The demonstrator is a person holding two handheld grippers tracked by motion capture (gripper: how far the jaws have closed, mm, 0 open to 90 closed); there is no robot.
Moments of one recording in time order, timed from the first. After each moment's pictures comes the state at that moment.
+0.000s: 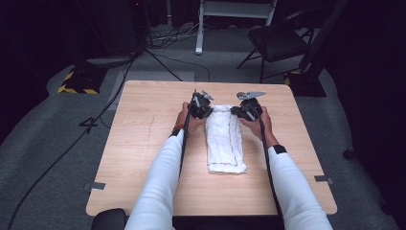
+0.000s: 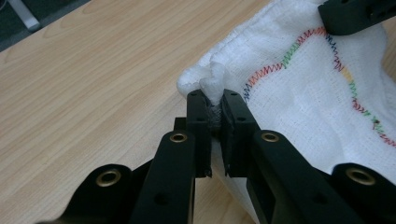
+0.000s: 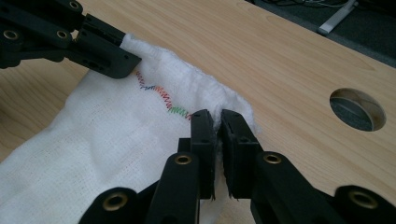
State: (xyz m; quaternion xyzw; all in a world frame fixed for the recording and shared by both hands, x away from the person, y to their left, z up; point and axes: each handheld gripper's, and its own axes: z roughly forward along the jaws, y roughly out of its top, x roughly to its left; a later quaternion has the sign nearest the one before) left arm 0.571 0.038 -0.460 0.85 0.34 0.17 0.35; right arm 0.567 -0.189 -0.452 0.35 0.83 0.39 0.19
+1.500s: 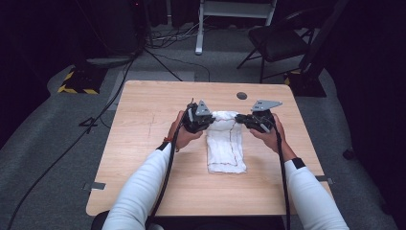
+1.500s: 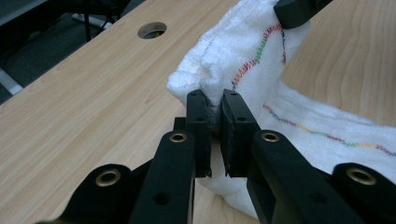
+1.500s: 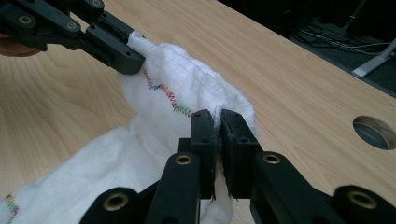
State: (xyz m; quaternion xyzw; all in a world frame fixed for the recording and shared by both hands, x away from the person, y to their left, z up) left arm 0.488 0.056 -0.430 0.85 0.24 0.18 0.42; right arm 0.499 -0.213 -0.420 0.25 0.84 0.45 0.17
